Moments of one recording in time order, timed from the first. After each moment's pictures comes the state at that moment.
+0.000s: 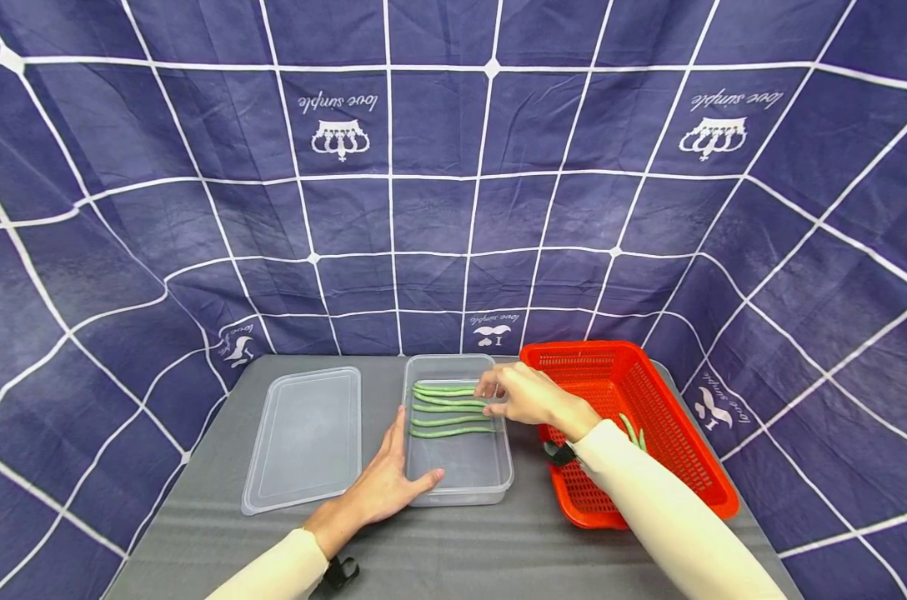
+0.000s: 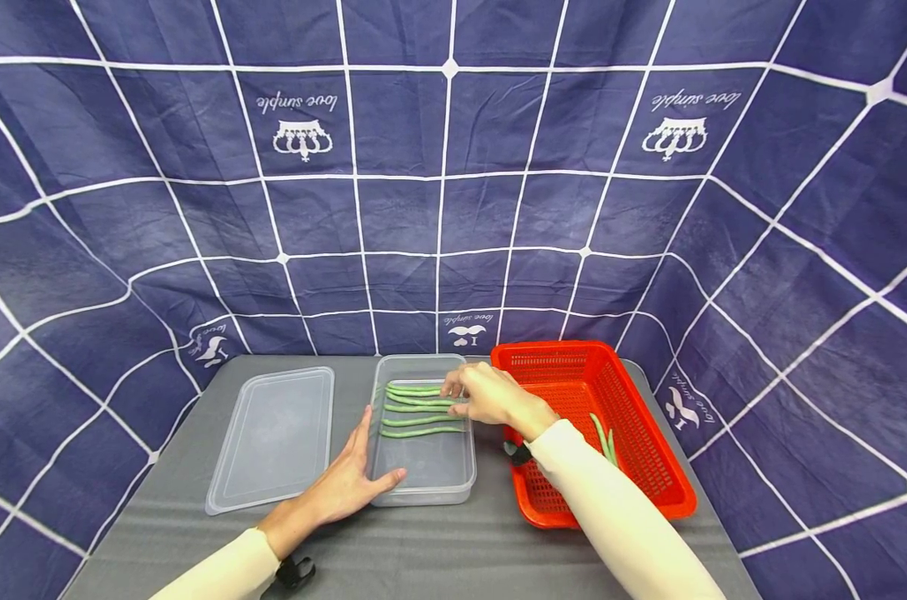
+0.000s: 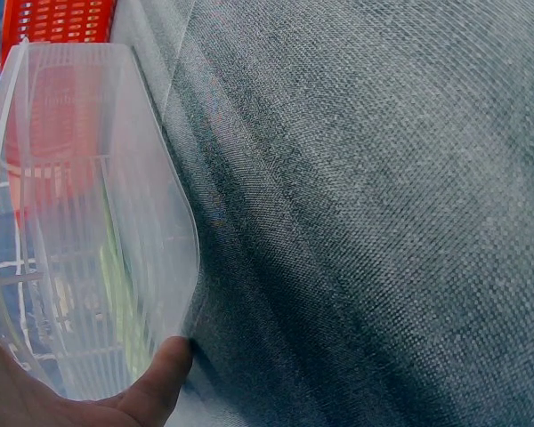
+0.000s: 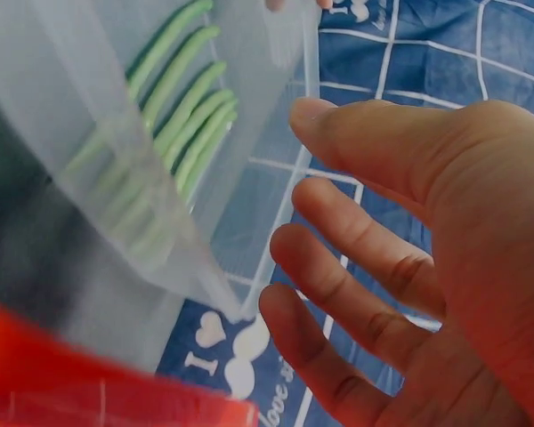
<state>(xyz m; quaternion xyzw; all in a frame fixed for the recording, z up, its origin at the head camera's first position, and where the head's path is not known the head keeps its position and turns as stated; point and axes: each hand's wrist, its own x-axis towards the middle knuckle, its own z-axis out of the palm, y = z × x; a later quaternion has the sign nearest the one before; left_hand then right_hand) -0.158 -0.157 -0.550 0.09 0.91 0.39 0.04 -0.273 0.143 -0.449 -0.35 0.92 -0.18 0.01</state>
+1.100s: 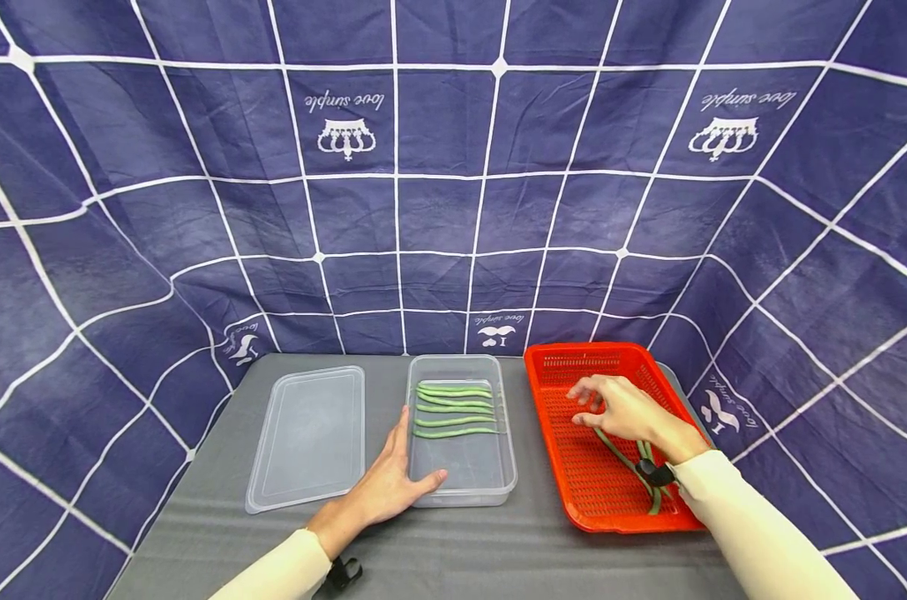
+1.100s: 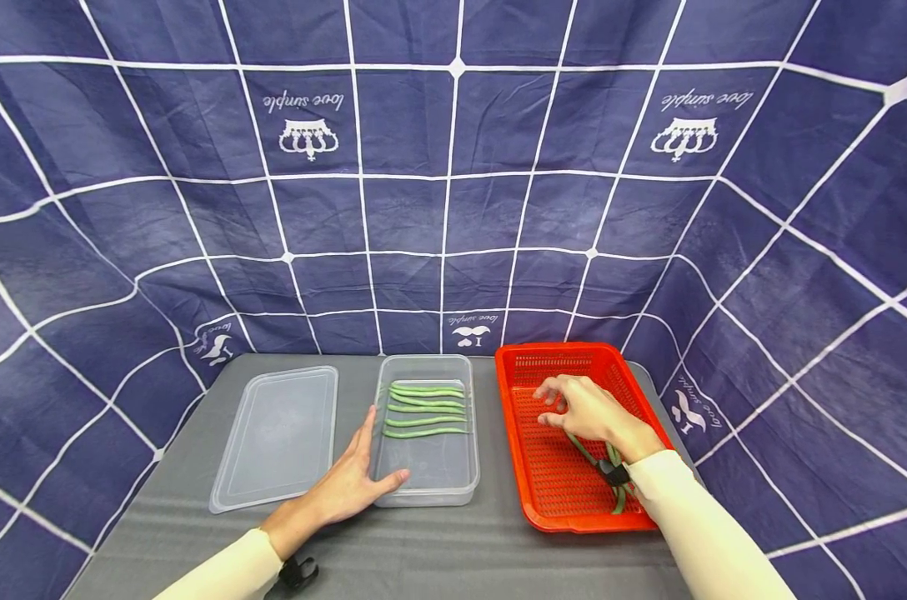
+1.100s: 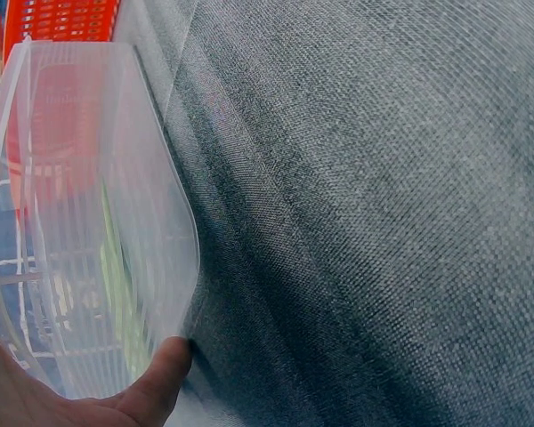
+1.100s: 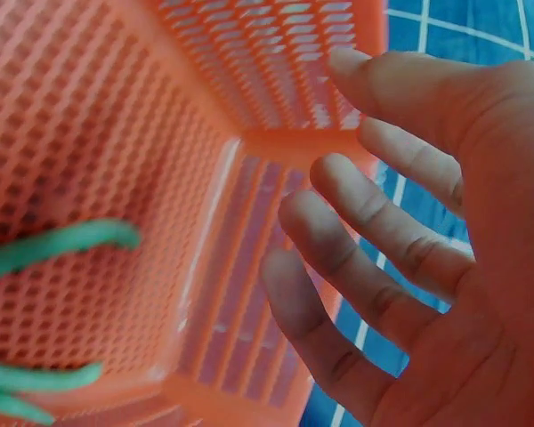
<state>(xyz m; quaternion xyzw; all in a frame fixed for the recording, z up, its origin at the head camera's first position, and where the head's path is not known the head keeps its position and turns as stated) -0.158 -0.157 -0.551 0.08 0.91 0.40 0.04 -0.261 0.287 -0.471 -0.30 0.93 -0.19 -0.04</state>
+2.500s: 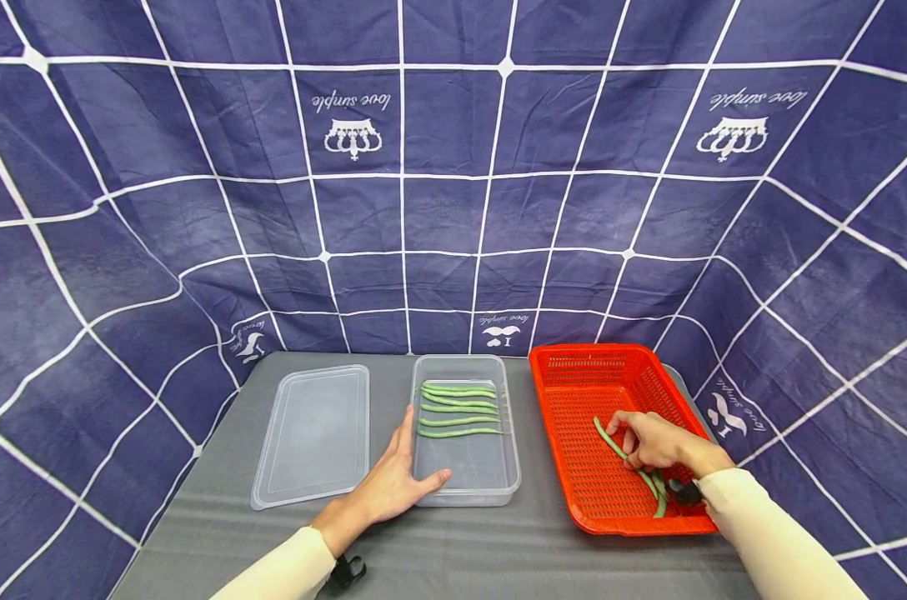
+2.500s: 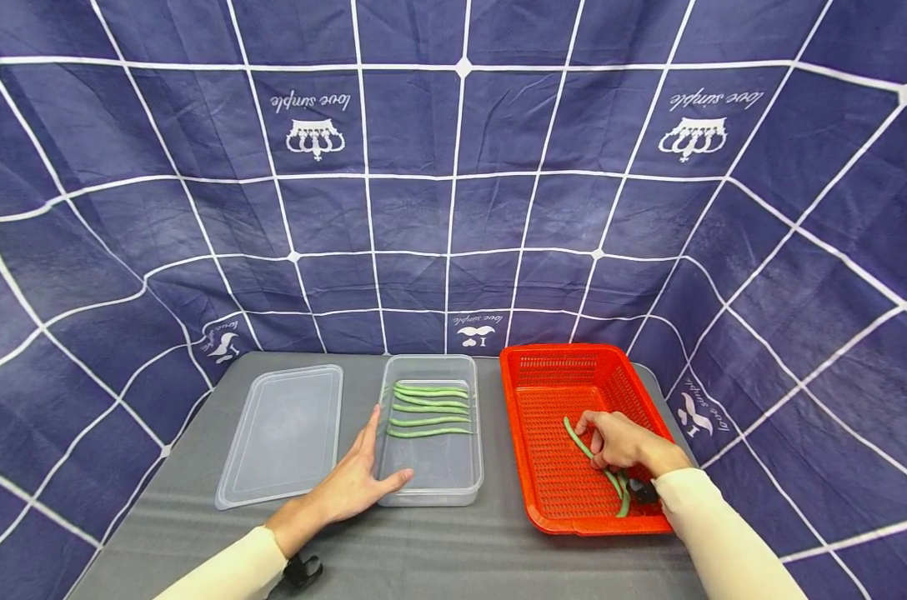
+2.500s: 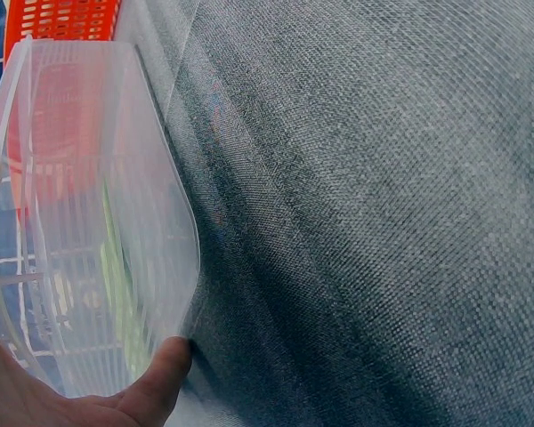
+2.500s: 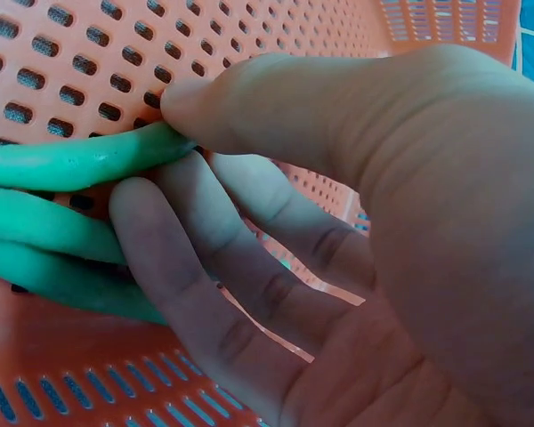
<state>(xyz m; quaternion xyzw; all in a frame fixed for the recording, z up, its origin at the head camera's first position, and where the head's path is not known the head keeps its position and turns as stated) -0.158 -0.156 -0.551 0.09 0.91 0.40 0.04 -0.250 0.349 -0.516 -0.21 0.92 -0.27 0.17</state>
